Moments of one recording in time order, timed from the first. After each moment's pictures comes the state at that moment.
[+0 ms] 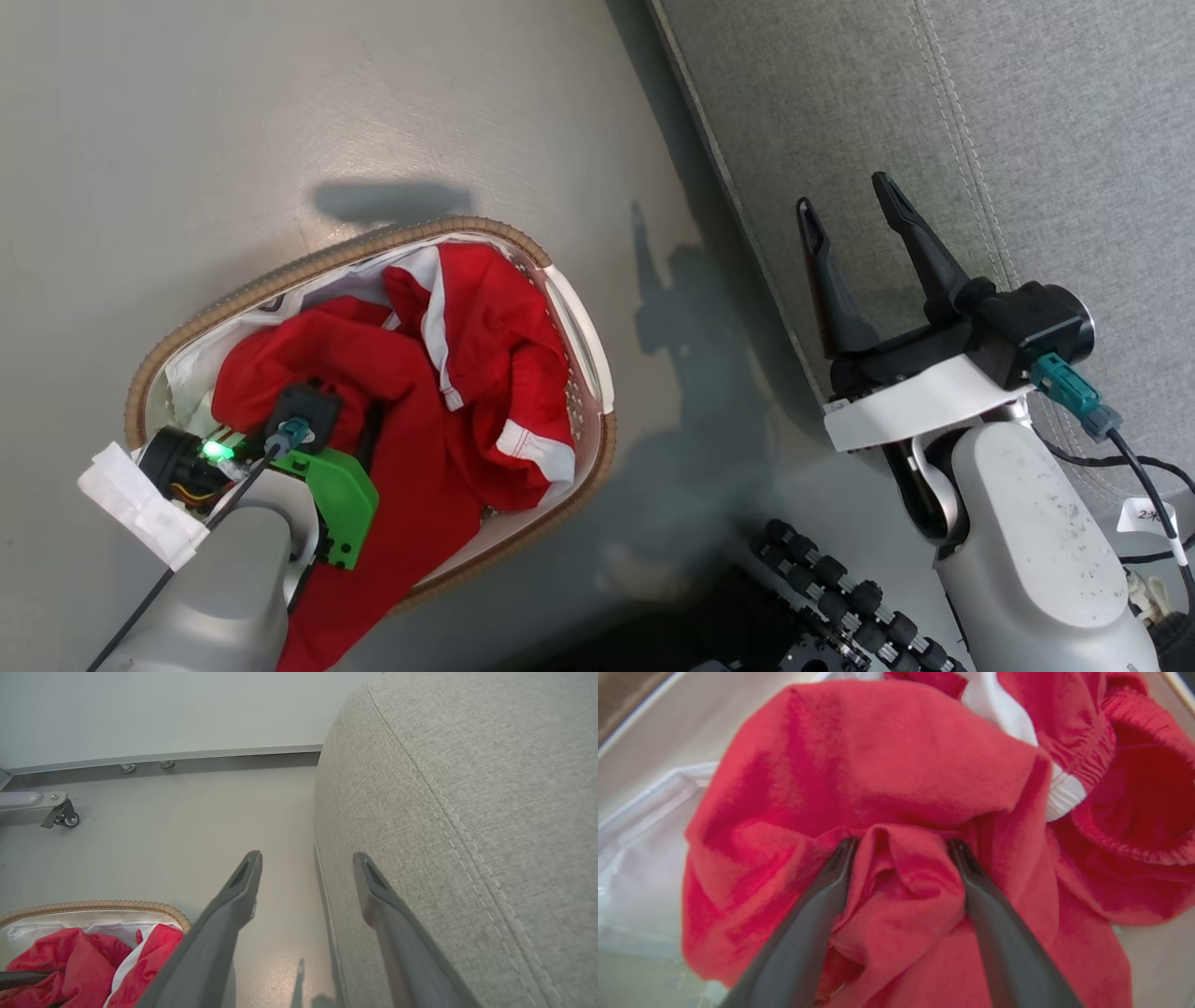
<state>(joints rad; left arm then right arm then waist) -0.67 0.23 -0.66 1.11 -0.30 -0.13 -0.26 -0.41 -0.05 0.17 0.13 0.18 0.13 -0.26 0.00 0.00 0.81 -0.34</state>
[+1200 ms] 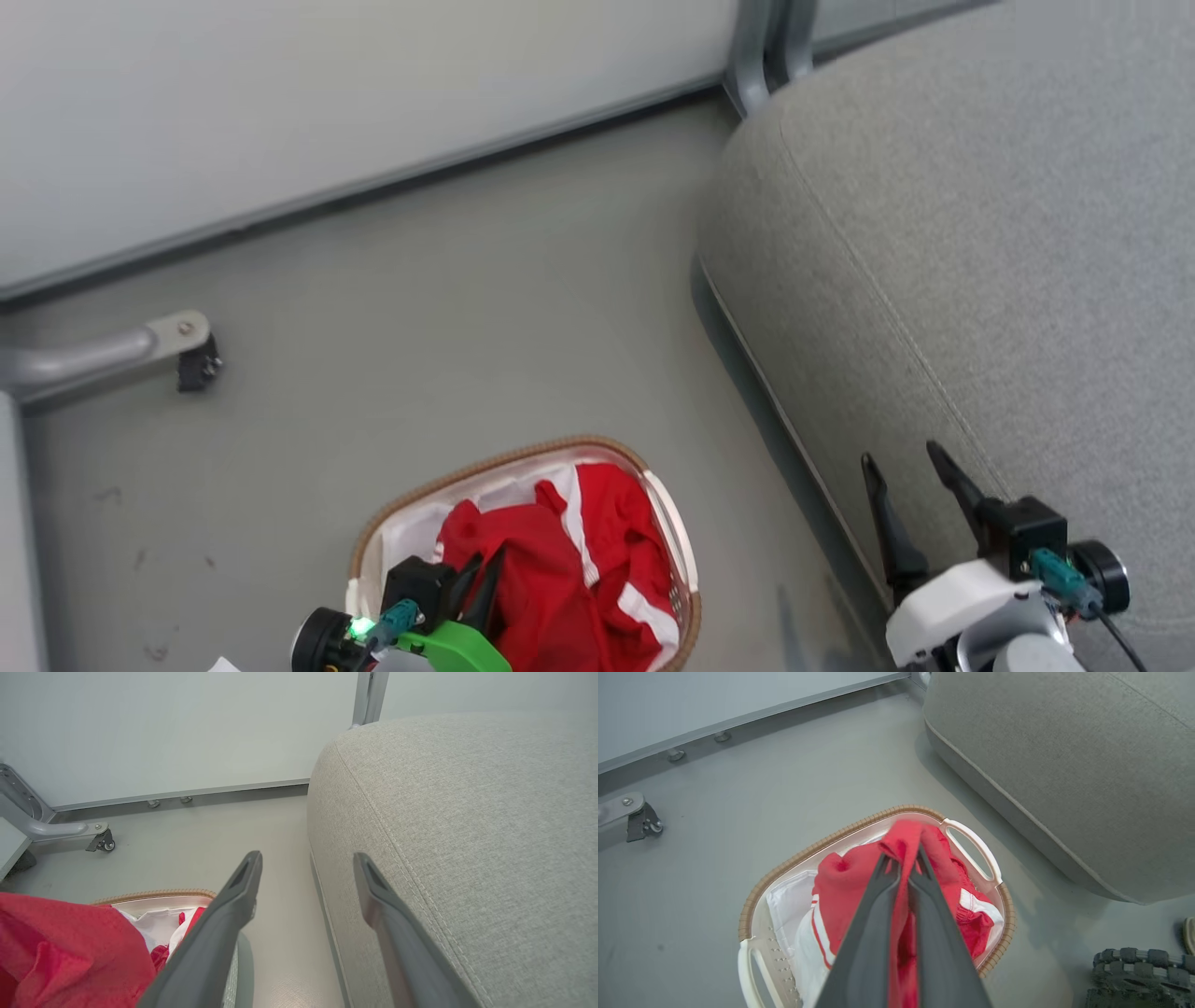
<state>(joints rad) -0.21 0.08 -0.49 0.71 -0.30 -0.12 -0.26 -0.08 -0.05 0.04 0.30 0.09 0.13 -0.26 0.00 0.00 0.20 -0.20</state>
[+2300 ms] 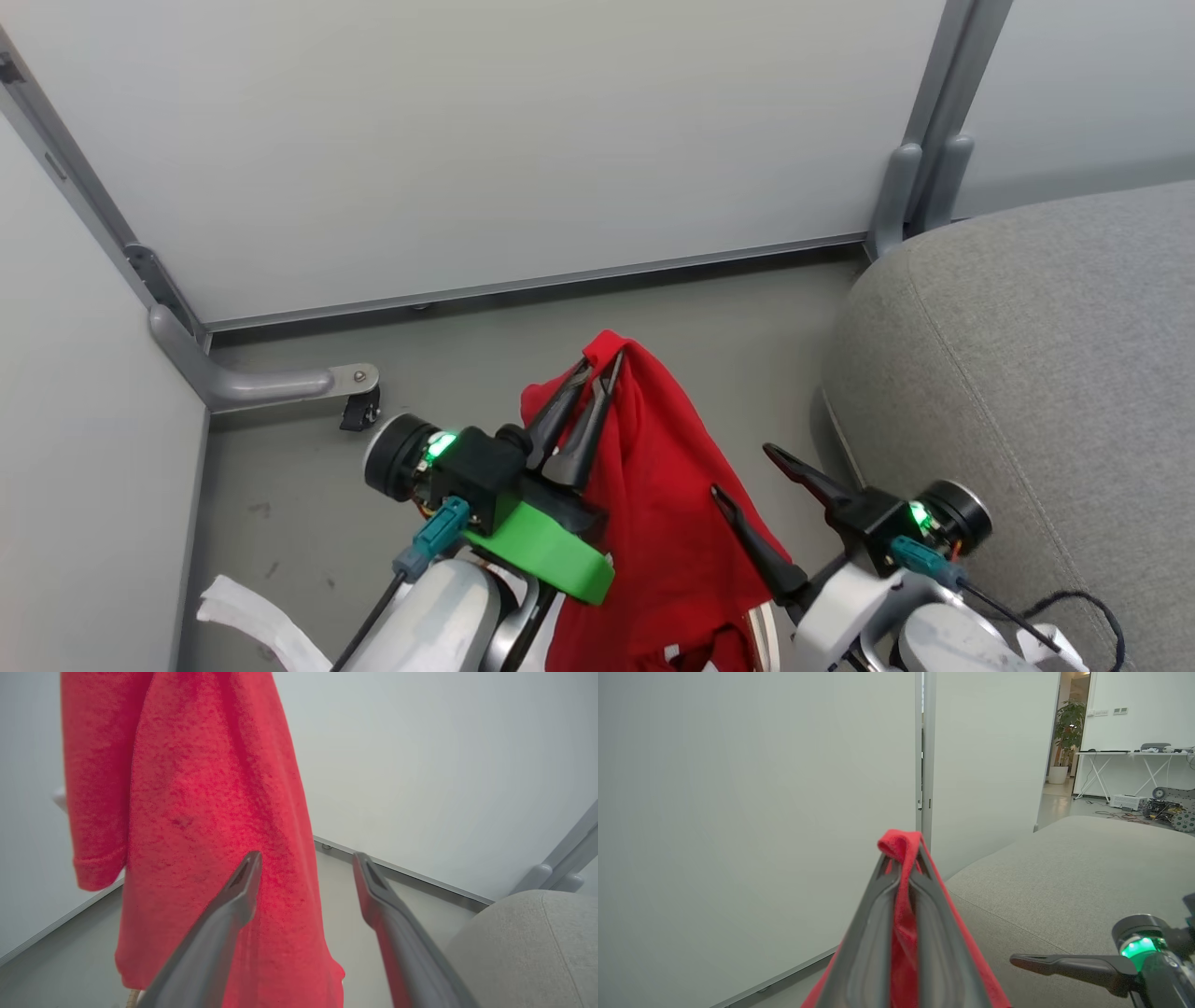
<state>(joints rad) -0.30 0.05 -0.55 0.20 -0.27 -0.13 -0.26 -0.21 -0.19 0.49 0.34 0.19 0.13 -0.26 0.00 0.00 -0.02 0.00</state>
